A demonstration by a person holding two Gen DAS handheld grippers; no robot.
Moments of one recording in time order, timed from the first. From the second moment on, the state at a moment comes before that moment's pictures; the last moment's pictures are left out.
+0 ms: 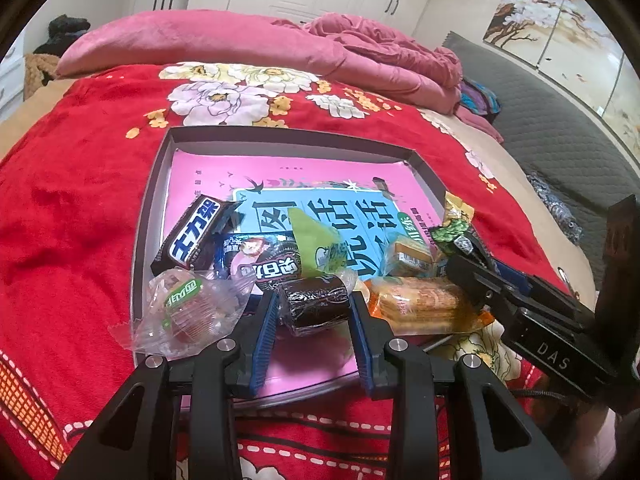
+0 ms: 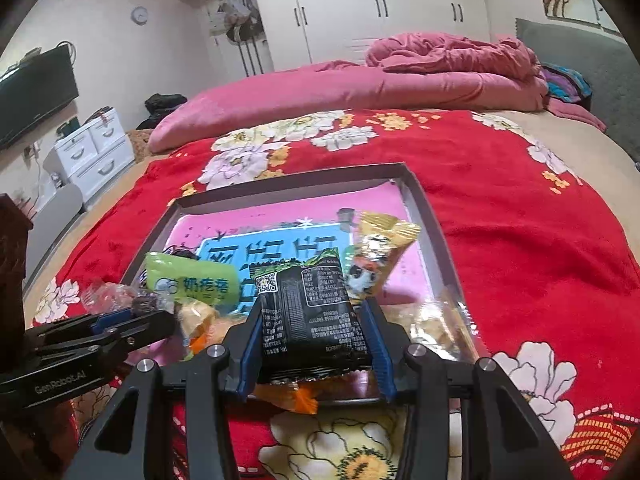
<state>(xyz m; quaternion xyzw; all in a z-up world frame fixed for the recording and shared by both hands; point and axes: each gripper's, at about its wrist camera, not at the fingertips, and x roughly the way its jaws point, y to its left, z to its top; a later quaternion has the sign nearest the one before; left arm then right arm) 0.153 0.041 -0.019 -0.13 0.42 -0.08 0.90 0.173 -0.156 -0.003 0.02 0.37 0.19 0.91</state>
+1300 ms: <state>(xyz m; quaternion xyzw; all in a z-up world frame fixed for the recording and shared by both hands) 0.147 0.041 -0.012 -0.12 0.41 -0.09 0.90 0.149 -0.165 0.019 0.03 0.35 0.18 0.92</state>
